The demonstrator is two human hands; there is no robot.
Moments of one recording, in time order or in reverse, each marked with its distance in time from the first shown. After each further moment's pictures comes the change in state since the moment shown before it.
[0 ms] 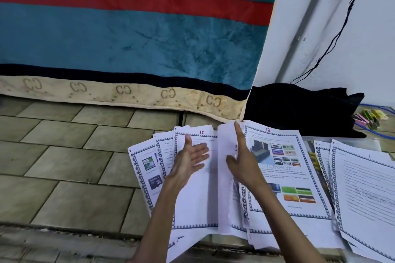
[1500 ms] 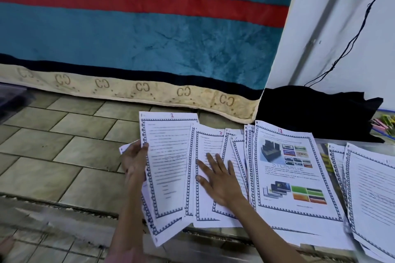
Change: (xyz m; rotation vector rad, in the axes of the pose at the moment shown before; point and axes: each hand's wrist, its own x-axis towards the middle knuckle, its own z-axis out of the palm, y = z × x) left_hand -0.023 0.001 -0.115 -0.132 0.760 0.238; right_hand -0.019 0.032 0.096 -0.565 -0.399 -0.207
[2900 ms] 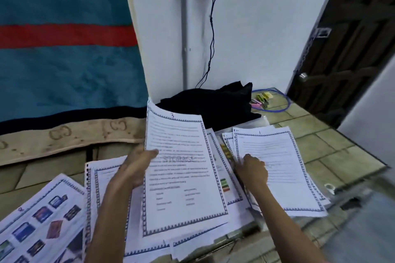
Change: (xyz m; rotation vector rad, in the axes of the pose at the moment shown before) left_hand -0.165 0.048 0.183 0.384 -0.916 -0.019; right_hand -0.127 0.232 -0.092 0.202 0.371 1.091
